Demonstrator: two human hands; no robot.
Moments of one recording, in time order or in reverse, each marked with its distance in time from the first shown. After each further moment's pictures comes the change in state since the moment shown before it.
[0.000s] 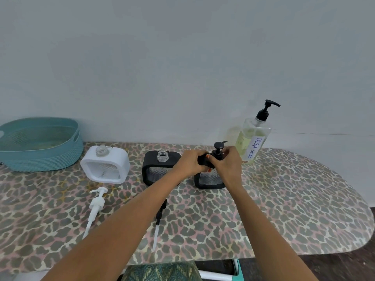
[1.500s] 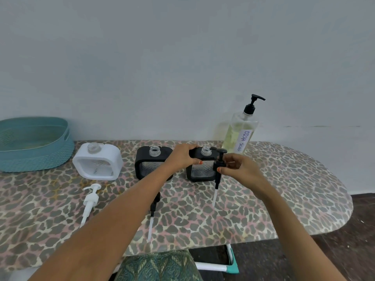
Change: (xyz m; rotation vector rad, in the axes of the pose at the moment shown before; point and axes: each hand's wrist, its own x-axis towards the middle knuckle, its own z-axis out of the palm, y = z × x) left_hand 0.000 0.005 -0.001 0.105 -0.023 -0.024; right_hand -0.032 0.005 -0.088 0.119 -0.435 0.042
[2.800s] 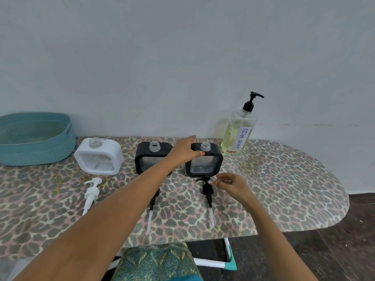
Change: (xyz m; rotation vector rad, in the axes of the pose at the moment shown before) left_hand -0.008 0.013 0.000 -0.051 0.034 -0.044; right_hand 0.002 0.073 0.028 0.014 0.020 0.168
